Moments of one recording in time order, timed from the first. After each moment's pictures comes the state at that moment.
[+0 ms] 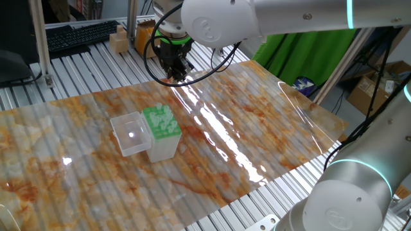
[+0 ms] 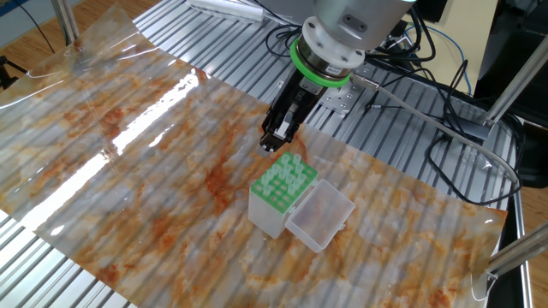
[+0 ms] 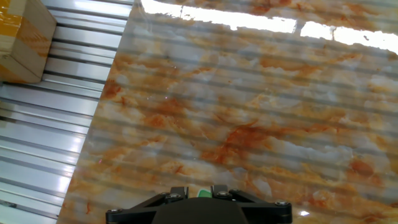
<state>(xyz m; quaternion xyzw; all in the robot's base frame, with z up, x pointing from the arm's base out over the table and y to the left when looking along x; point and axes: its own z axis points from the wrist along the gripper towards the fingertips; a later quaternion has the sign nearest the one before) 0.535 0.060 0.250 0.61 0.78 -0.04 0.15</state>
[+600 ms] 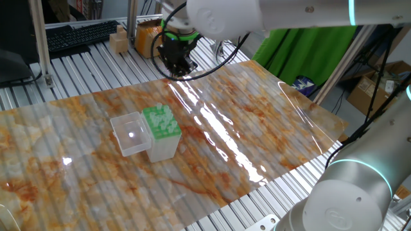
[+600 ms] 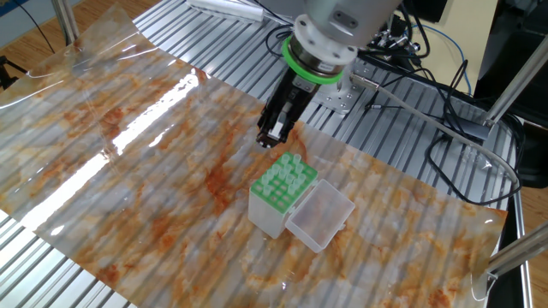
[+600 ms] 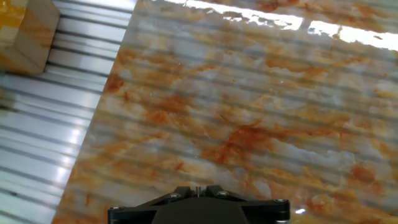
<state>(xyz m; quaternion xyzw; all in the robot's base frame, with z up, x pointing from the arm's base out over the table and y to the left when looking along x) 0.538 0.051 0.251 0.56 0.82 -0.02 0.11</state>
